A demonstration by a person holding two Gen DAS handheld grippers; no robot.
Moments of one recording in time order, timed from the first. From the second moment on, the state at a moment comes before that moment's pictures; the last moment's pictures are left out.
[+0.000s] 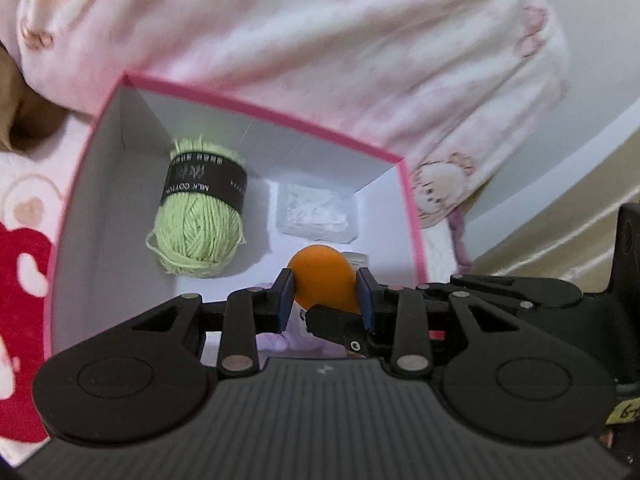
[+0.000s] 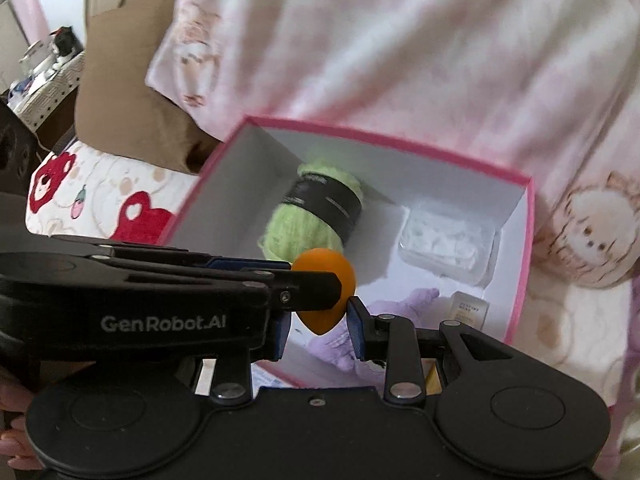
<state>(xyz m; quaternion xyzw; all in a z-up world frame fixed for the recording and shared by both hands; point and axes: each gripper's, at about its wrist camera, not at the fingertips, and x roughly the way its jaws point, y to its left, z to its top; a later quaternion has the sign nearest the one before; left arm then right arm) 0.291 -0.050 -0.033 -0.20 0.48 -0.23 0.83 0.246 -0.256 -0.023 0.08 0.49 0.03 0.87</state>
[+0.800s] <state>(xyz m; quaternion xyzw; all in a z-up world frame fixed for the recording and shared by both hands) 0.352 -0.086 -0.116 -0.21 0.54 -0.18 0.80 0.308 -0.264 -0.100 -0.12 0.54 0.06 0.83</state>
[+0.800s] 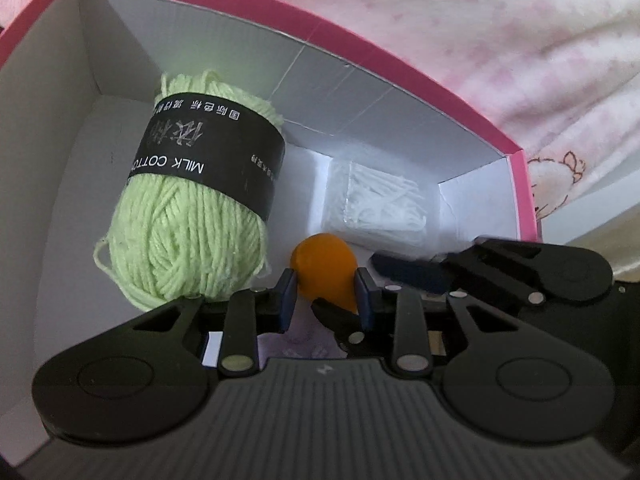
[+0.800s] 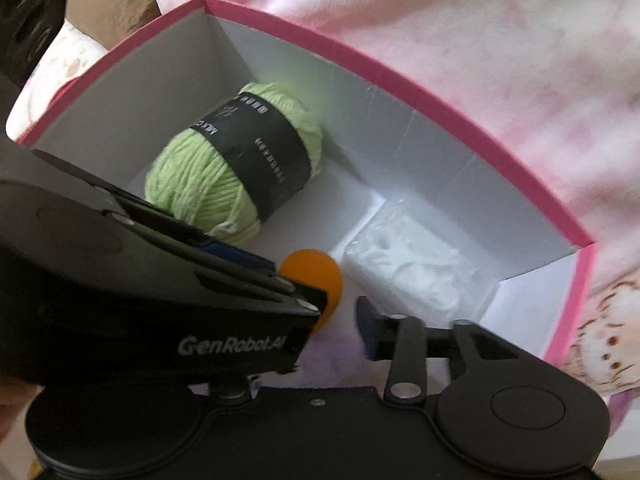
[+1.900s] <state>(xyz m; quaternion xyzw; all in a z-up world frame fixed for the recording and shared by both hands) 0.273 -0.050 -0.013 -0.07 0.54 -0.19 0.82 0.202 -0.274 -0.002 0.05 0.48 -0.04 0.88</state>
